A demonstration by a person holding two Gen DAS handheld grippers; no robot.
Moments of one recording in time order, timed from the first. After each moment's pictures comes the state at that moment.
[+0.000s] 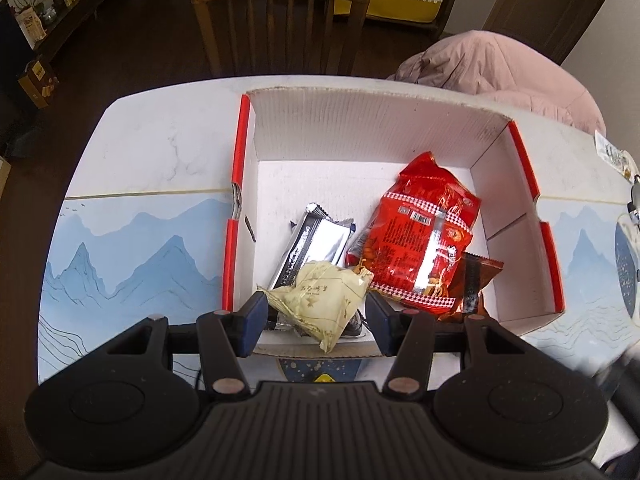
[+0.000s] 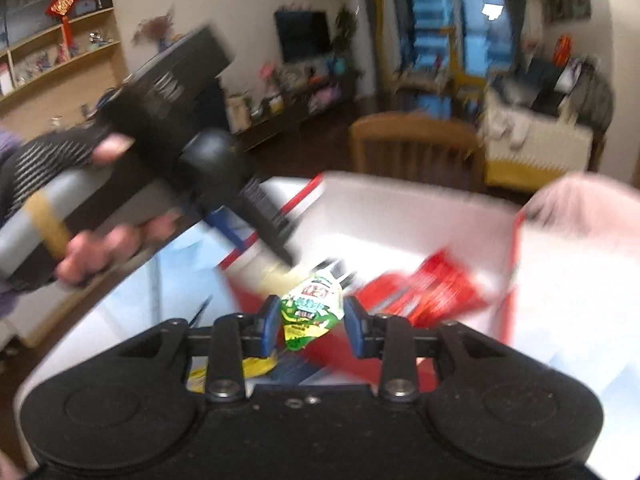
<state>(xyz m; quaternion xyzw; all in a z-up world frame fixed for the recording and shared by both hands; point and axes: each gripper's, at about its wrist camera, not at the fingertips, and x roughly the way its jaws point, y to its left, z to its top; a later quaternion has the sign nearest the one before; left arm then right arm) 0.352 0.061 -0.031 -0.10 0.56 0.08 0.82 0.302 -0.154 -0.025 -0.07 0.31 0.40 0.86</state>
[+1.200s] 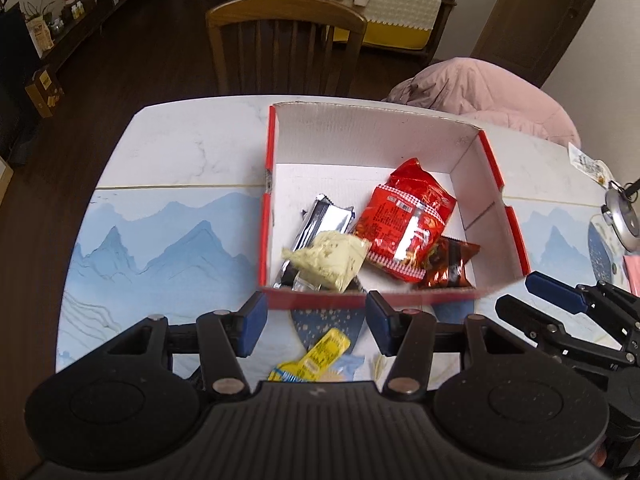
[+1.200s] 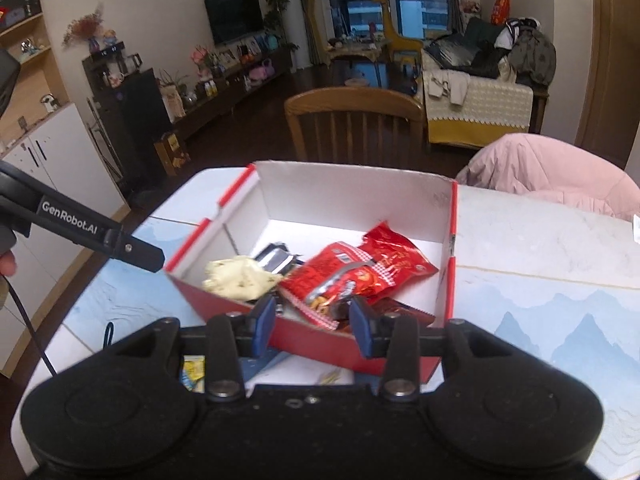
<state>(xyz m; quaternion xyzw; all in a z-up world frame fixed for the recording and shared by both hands) 0.273 0.067 0.015 -0.11 0.52 0.07 0.84 0.306 -0.161 -0.014 -0.05 0.37 0.32 0.87</state>
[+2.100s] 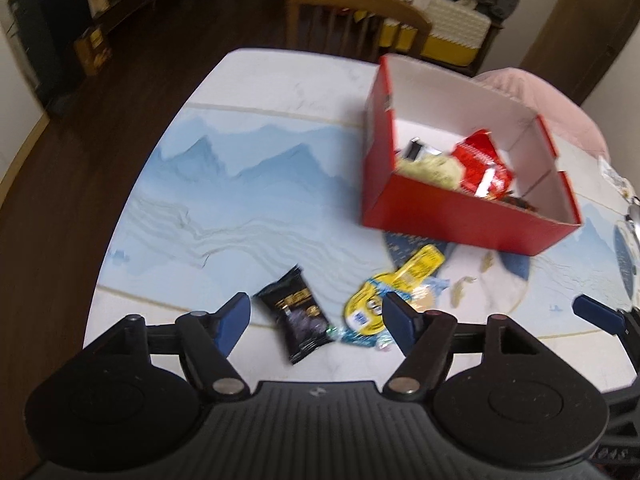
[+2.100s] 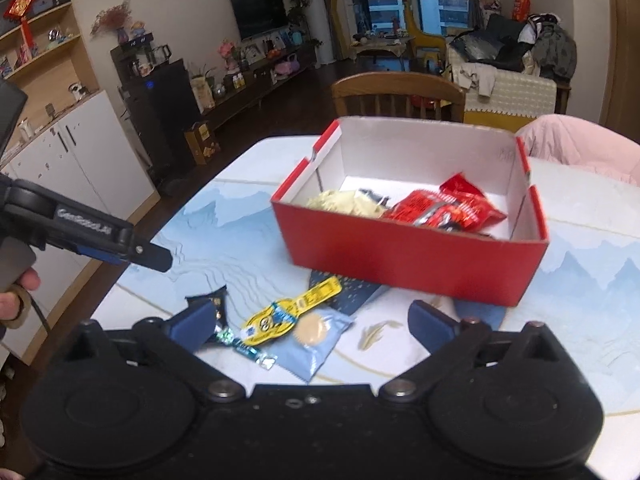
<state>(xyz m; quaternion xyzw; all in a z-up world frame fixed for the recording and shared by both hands) 0.153 0.127 -0.031 -0.16 0.51 0.14 0.83 0.204 -0.115 -0.041 -0.04 0.38 0.34 0.86</state>
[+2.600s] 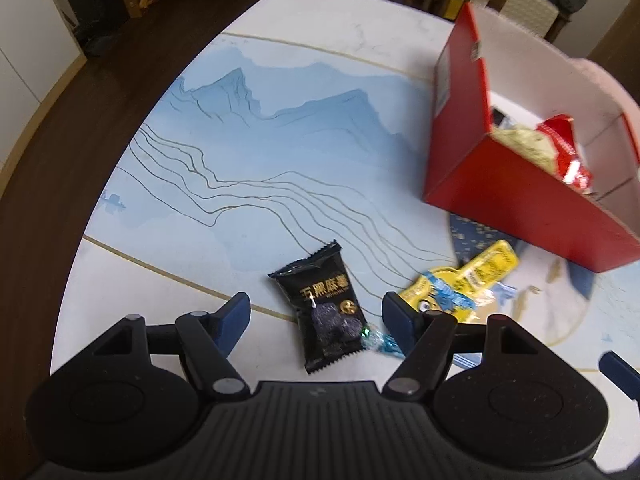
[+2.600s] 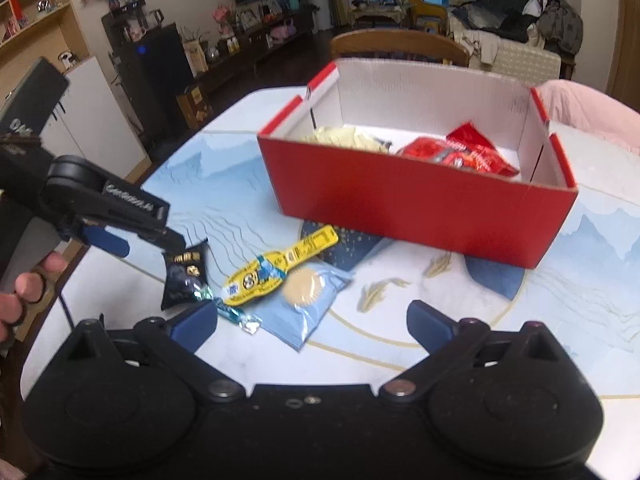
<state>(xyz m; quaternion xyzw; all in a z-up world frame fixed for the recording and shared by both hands) 0.186 0.139 -0.104 -0.19 0.56 0.21 0.78 0.210 -0.103 -0.087 -0.07 0.43 0.33 0.84</state>
